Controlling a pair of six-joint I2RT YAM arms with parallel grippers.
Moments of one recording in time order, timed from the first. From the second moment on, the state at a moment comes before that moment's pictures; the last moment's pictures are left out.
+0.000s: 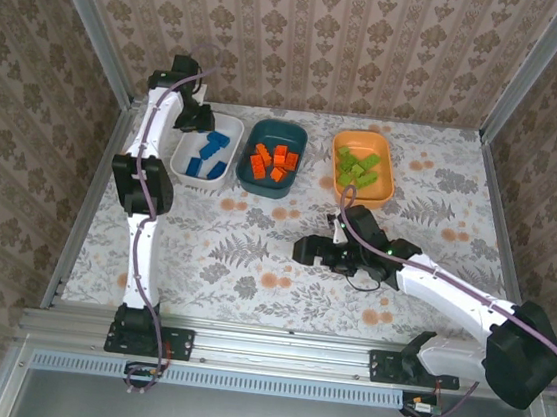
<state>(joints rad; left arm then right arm) -0.09 2.48 2.55 -1.25 0.13 -0.12 0.67 1.23 0.74 -0.37 -0.32 0.77</state>
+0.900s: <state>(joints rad) -0.08 2.56 2.59 -1.24 0.12 -0.11 0.71 1.25 0.75 -0.37 -0.29 0.77</state>
